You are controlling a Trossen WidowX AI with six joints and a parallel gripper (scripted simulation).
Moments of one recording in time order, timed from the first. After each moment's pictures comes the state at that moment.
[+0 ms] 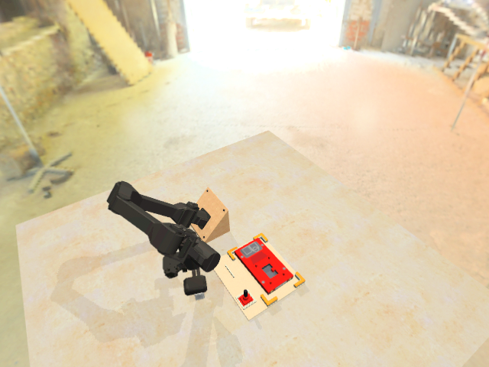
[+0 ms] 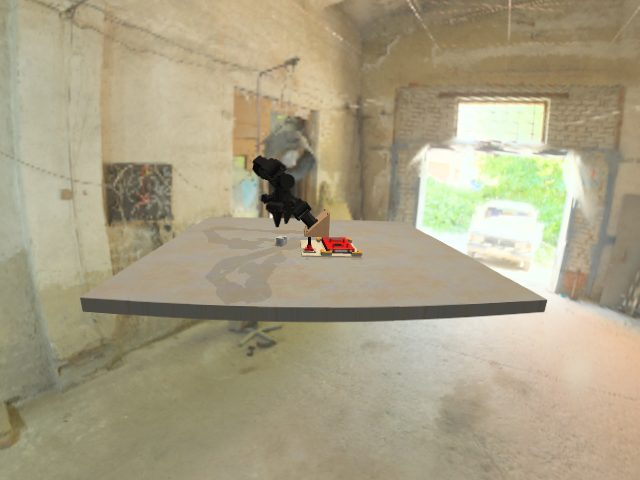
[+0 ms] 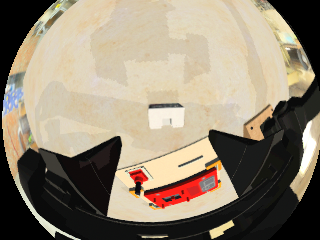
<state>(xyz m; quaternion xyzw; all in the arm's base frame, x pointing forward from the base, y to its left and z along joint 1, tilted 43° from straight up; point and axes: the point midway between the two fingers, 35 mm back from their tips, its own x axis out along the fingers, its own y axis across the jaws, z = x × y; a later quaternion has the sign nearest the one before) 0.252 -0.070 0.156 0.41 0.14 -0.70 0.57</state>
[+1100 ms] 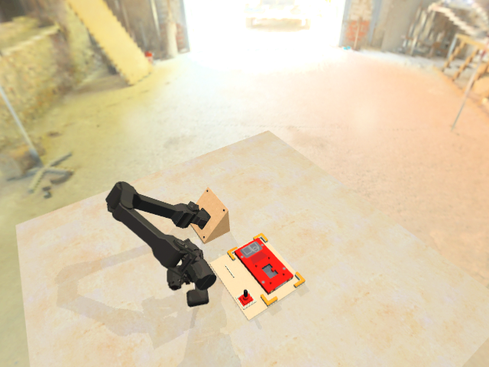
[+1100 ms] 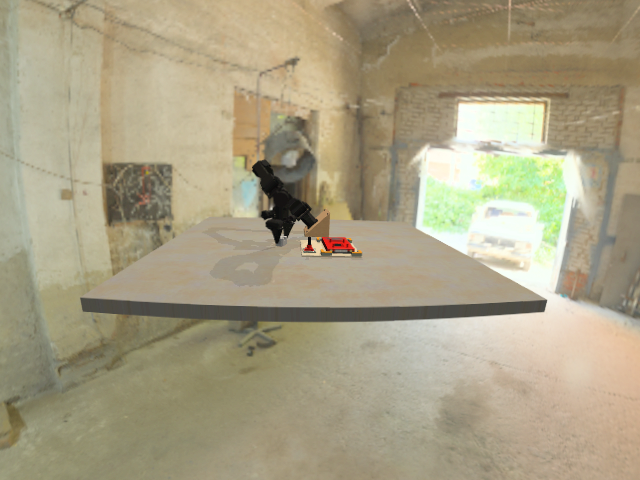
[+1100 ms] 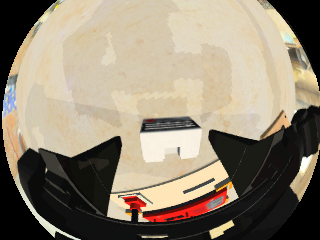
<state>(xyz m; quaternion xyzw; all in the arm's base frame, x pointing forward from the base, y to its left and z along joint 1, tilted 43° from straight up) 0.246 -0.117 0.108 0.41 0.14 -0.70 0.57</state>
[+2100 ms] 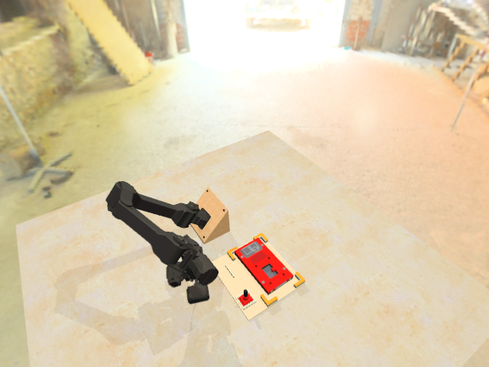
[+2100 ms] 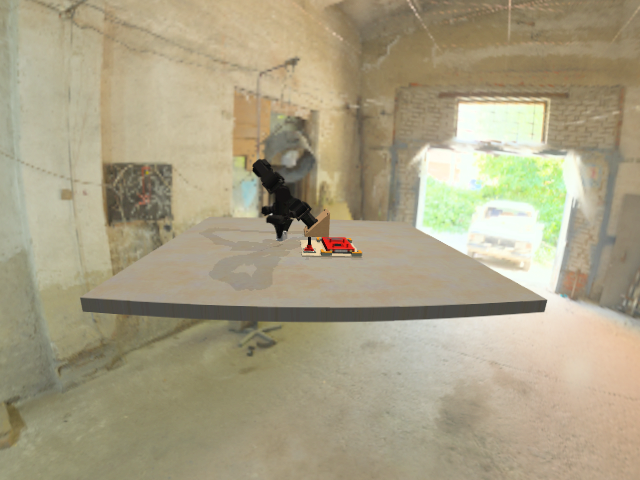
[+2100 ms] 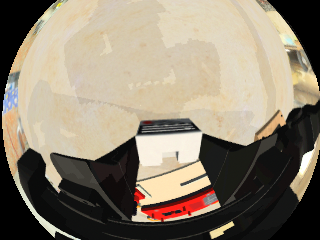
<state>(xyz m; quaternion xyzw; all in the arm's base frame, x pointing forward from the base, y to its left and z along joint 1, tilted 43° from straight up) 0.248 -0.104 0.119 0.40 0.14 -0.70 0.57</state>
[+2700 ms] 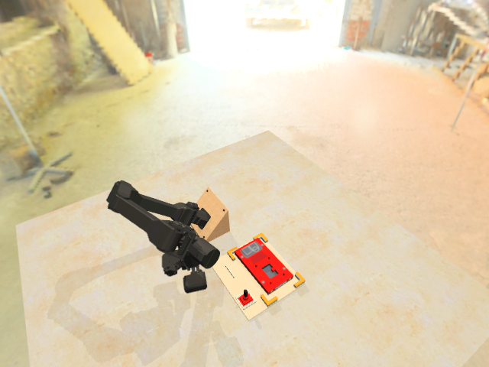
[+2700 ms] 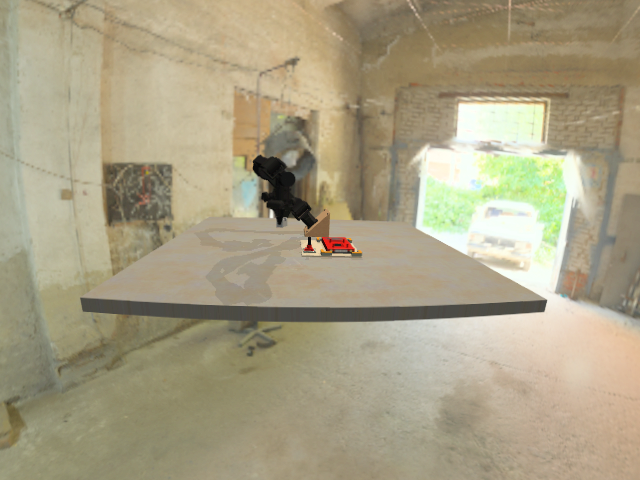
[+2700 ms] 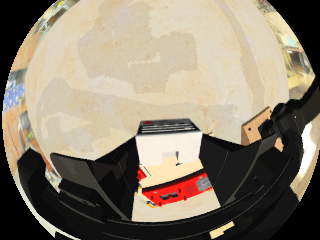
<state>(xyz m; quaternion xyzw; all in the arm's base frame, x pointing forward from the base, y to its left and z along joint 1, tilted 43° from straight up) 0.250 -0.065 0.161 0.41 0.15 -0.69 0.58</state>
